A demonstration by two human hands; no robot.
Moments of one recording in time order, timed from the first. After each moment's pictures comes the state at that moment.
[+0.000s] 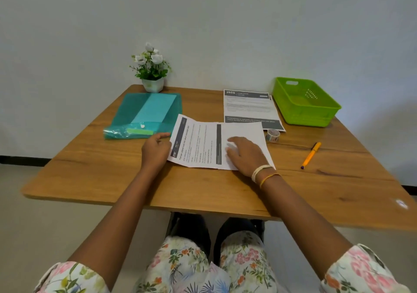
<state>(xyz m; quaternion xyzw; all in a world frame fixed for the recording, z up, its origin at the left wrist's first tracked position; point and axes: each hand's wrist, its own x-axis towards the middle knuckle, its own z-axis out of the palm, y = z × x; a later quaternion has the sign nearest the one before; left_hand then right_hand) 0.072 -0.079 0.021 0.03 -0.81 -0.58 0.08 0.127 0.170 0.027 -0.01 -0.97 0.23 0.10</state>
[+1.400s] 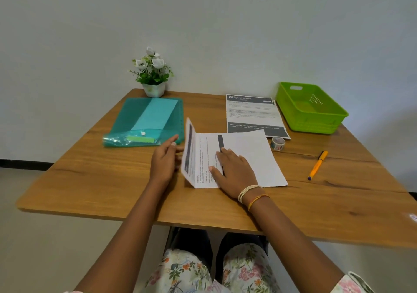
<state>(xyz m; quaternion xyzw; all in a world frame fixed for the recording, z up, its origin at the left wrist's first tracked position) 0.080 -0.059 0.017 -0.03 -0.74 -0.66 0.07 0.124 0.132 0.000 0.03 -0.99 0.14 0.08</state>
